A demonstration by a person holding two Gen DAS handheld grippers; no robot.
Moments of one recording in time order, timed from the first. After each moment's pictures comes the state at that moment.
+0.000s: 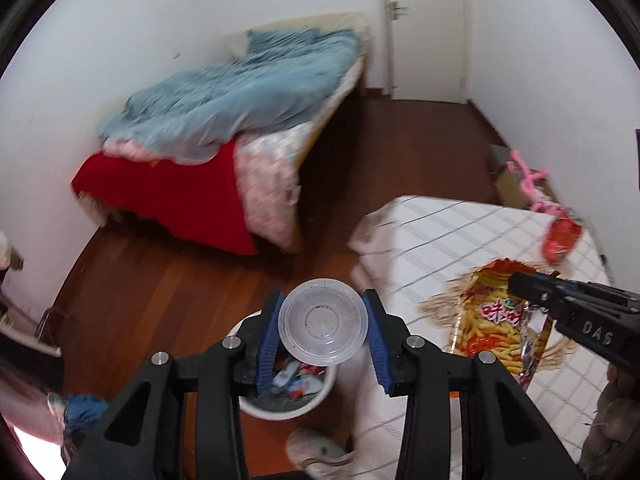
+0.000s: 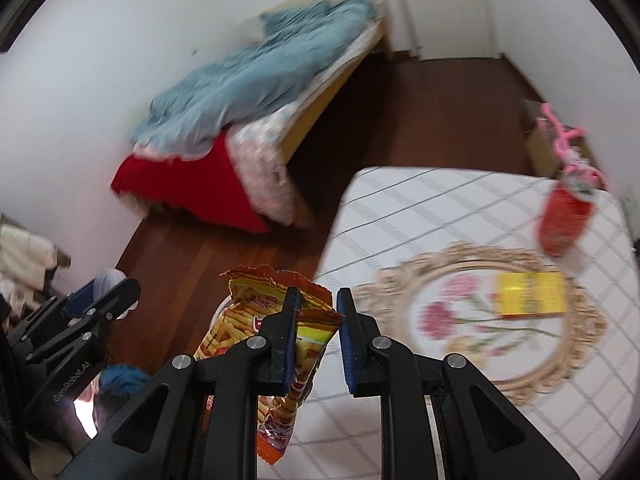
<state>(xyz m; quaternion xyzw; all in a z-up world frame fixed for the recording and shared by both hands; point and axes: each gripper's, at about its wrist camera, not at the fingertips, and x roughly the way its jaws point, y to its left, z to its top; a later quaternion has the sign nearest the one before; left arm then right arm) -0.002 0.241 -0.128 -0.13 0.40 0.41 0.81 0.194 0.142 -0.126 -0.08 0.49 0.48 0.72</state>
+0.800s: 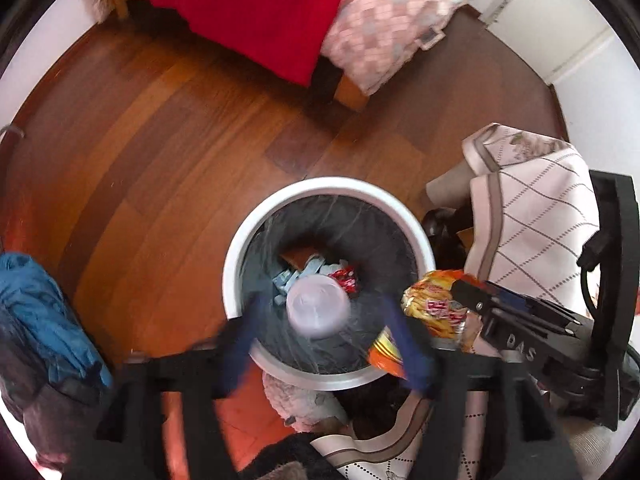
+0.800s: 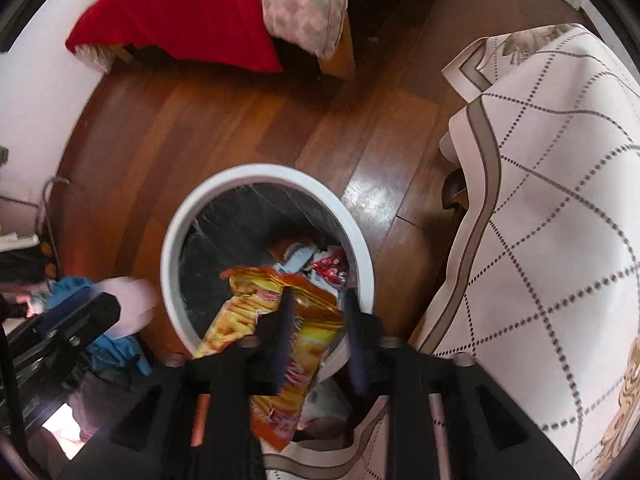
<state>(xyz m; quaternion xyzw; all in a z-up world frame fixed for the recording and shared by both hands) -0.103 0.434 -0.348 -0.42 0.49 0.38 0.66 0.083 0.392 -0.385 -0.29 0.62 0.43 0.58</state>
